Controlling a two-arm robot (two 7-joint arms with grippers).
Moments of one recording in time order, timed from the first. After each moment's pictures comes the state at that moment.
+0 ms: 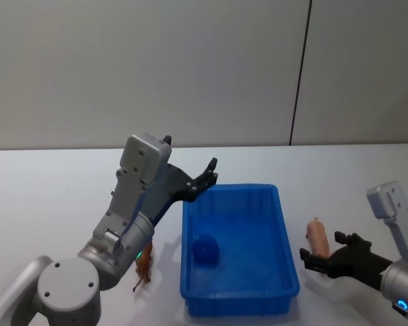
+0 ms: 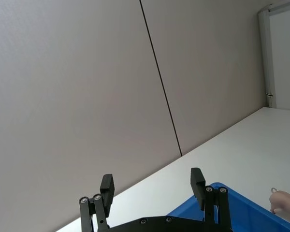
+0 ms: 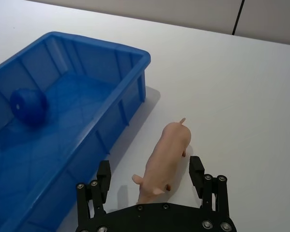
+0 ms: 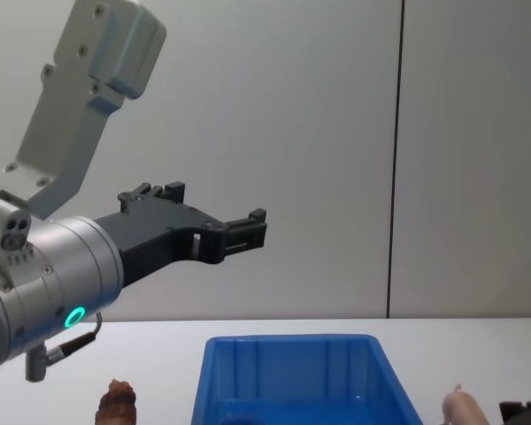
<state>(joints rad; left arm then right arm) -0.24 0.38 0.45 -1.63 -0.20 0.01 -0.01 0.15 0.35 -0.28 -1.45 0.29 0.35 0.36</state>
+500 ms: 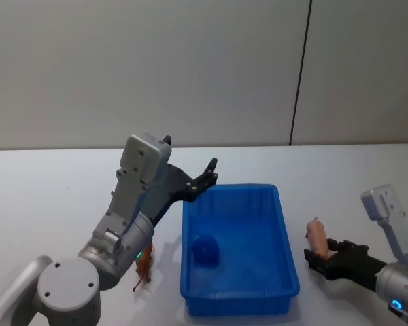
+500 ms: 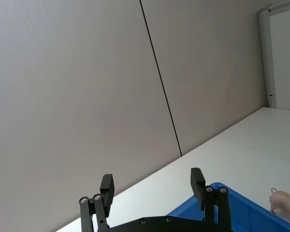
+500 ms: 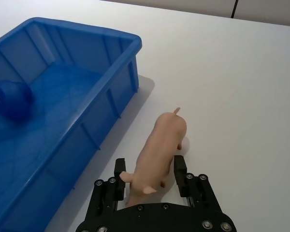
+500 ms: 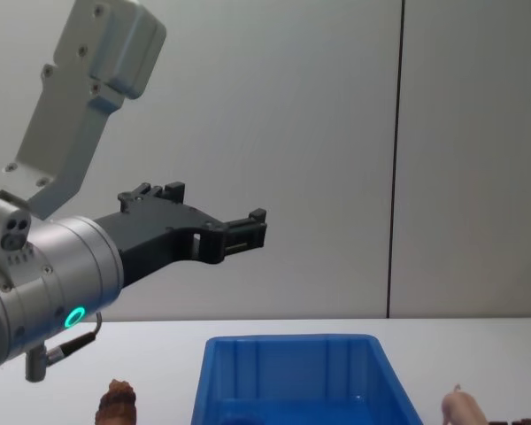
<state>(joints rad) -0.24 0.38 0.45 -1.63 -0.20 0.01 -0.01 0.19 0.33 -0.29 -1.37 0.28 0.37 0.35</state>
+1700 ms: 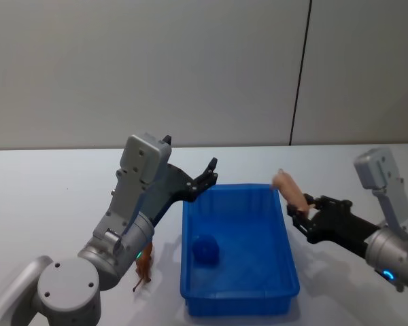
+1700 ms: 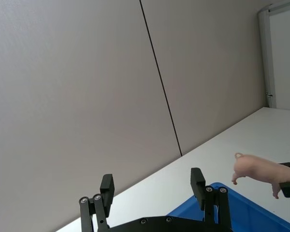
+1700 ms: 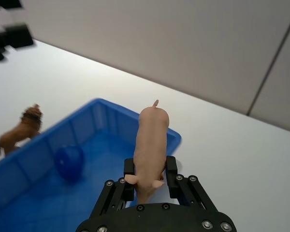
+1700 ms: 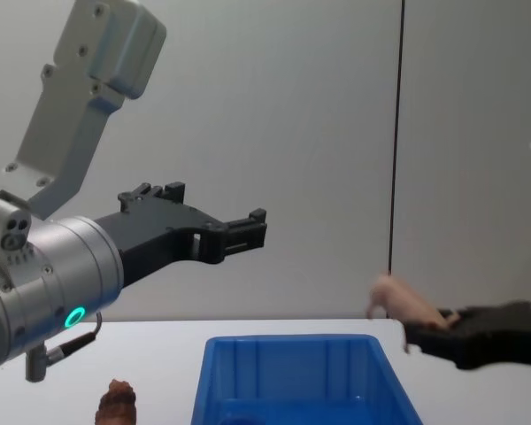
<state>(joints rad) -0.24 0.38 0.45 -1.63 -0.20 0.01 -0.01 0.21 0.33 -0.29 -1.51 0.24 0.24 0.41</state>
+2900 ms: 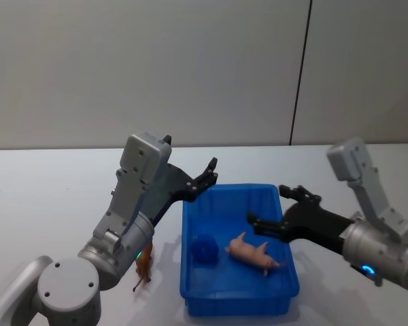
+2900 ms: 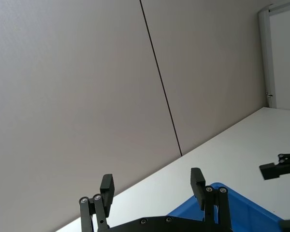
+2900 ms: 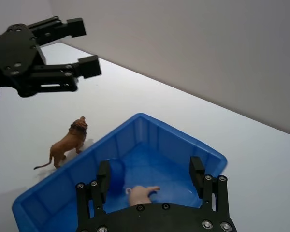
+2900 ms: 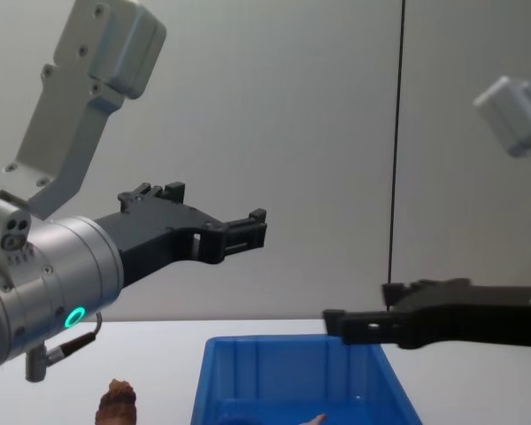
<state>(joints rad) -0.24 0.38 0.45 -1.63 -0.20 0.01 -0.01 0.24 0.29 -0.34 -1.55 0.24 0.30 0.50</state>
